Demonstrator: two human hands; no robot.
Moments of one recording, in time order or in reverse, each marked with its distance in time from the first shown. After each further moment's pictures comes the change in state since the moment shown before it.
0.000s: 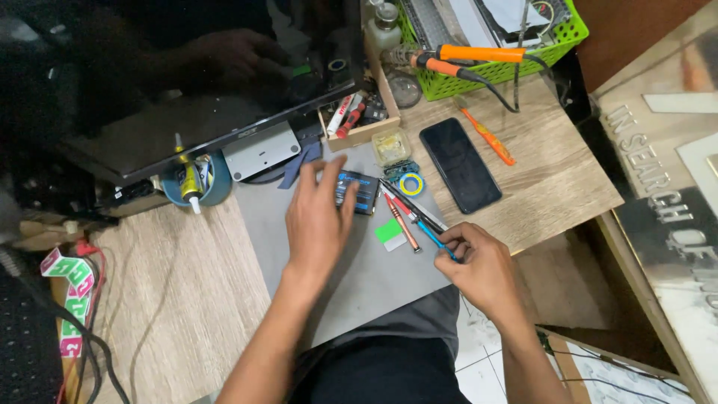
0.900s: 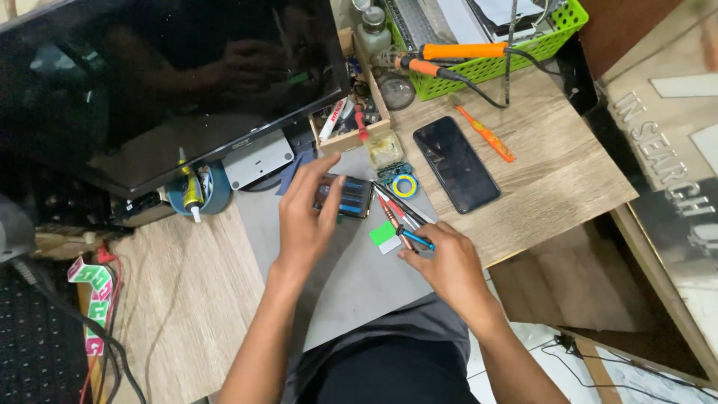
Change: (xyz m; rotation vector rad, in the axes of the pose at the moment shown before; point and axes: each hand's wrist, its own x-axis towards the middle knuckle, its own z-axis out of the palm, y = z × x) left_hand 0.010 -0.015 0.015 -0.316 0.116 0.177; right_hand 0.012 -0.010 0.026 -0.006 -0.053 -0.217
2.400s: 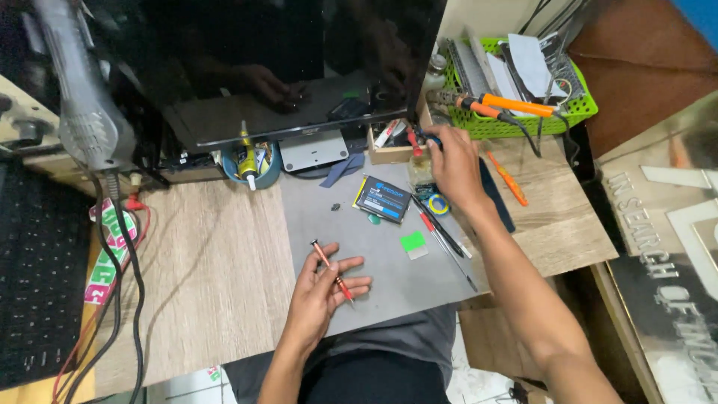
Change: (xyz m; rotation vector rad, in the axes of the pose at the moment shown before) left_hand -0.136 0.008 -0.051 -1.143 0.157 -1.113; right_hand 0.170 -0.041 0.007 -0.229 0.210 -0.674
